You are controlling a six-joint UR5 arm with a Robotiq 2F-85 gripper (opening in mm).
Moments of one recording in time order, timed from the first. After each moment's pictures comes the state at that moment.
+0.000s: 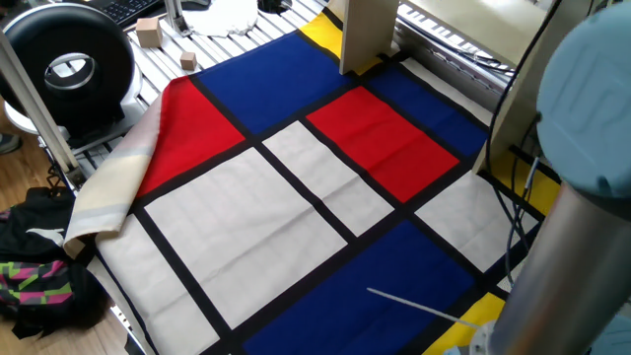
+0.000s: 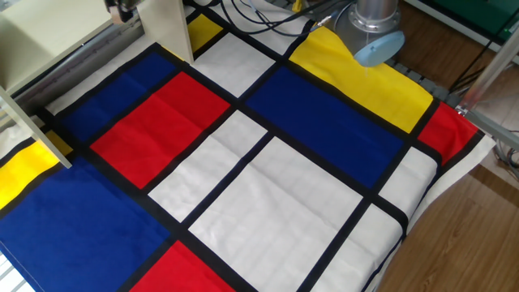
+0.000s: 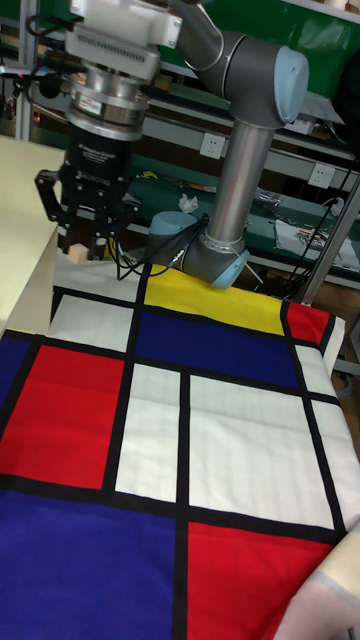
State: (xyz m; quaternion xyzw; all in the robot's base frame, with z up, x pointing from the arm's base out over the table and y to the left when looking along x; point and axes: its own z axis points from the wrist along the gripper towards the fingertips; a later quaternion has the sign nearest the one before) arm 0.511 -0.153 0.303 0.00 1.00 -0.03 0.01
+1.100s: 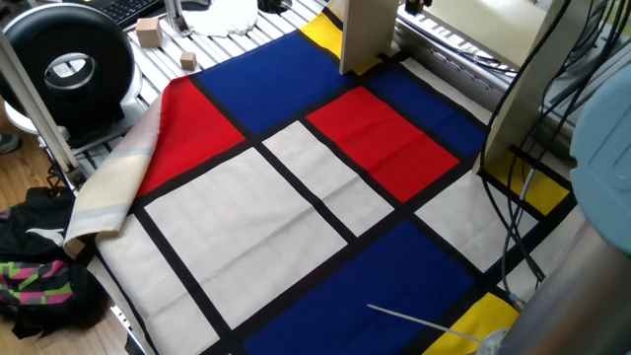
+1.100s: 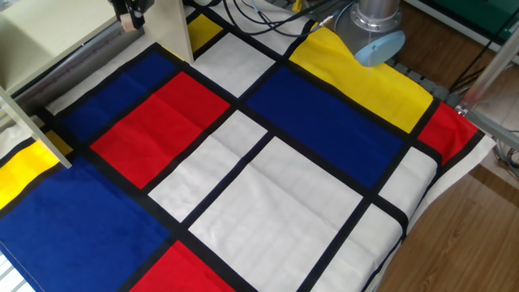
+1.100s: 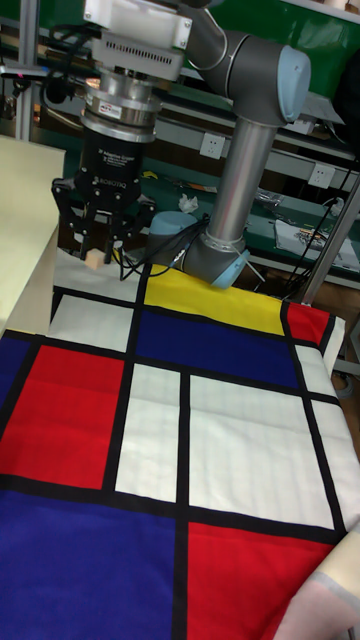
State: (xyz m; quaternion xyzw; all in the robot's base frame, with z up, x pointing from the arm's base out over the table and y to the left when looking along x) arm 0.519 -0.129 0.302 -0.08 1.00 -0.01 0.03
